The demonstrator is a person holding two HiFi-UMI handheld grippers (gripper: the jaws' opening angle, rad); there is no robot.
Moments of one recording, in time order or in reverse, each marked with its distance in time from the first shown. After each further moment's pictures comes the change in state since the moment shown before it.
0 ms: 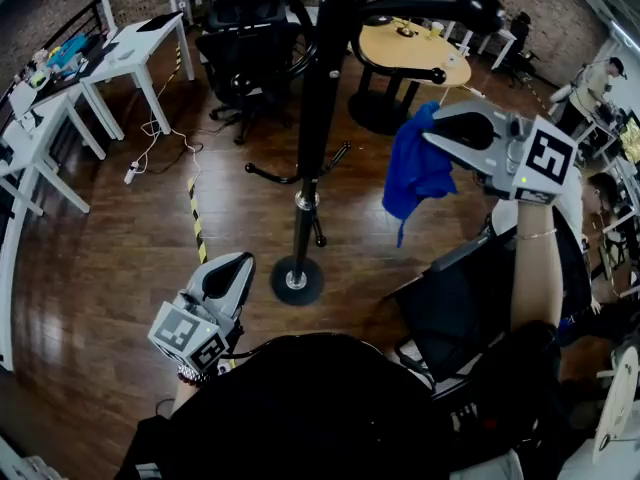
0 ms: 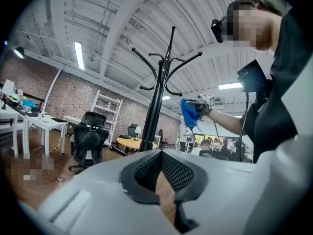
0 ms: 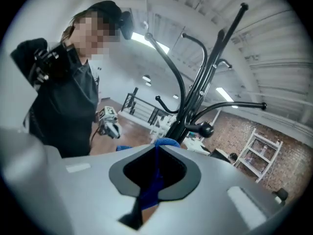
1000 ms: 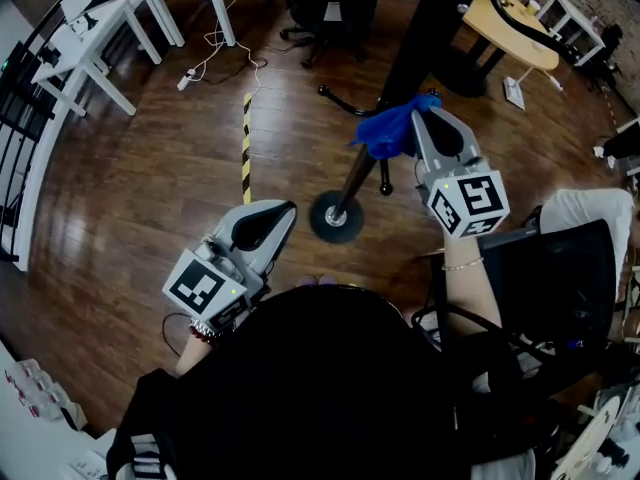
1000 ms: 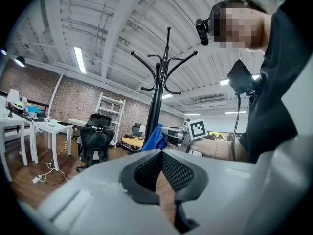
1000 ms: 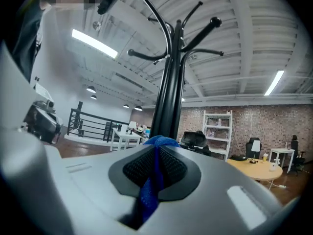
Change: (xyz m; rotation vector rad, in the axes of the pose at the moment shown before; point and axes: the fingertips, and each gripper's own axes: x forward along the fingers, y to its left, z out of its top) left arm -0.033 -0.008 -0.007 0.002 0.001 0.089; right arm 0.151 0.032 -0.125 0.424 -0.129 -0.546
